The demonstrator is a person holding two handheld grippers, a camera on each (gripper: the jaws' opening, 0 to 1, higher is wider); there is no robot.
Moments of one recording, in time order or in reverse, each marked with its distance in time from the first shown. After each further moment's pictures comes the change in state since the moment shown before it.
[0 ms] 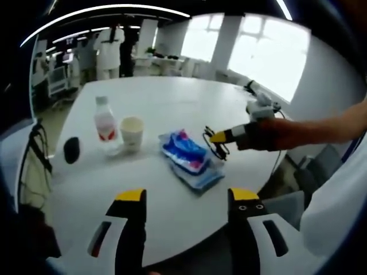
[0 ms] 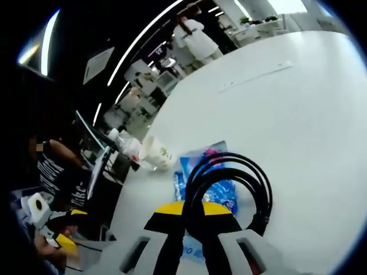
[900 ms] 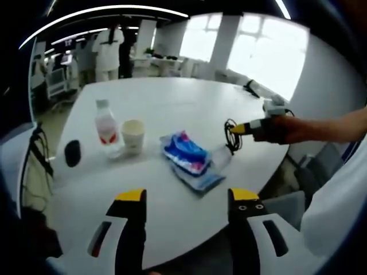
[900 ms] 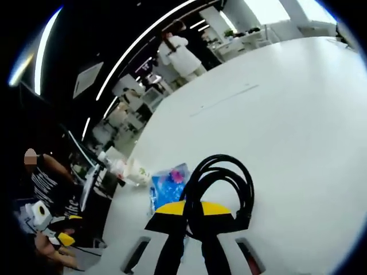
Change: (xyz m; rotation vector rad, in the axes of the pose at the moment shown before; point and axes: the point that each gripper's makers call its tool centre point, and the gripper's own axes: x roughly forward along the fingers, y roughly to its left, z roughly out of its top) left arm -0.001 0.002 0.007 0.012 0.000 -0.002; right arm -0.054 -0.056 0.034 0.036 -0.105 -0.093
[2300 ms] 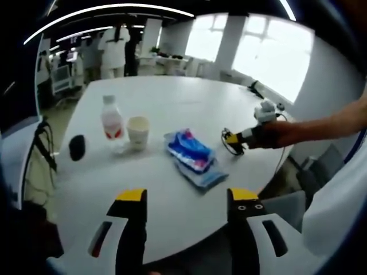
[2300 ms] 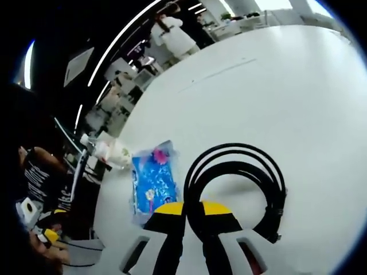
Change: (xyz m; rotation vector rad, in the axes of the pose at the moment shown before) left arm -0.006 0.004 -0.009 -0.026 0.006 0.032; right arm 0.039 -0.022 -0.038 0.000 0.151 -0.055
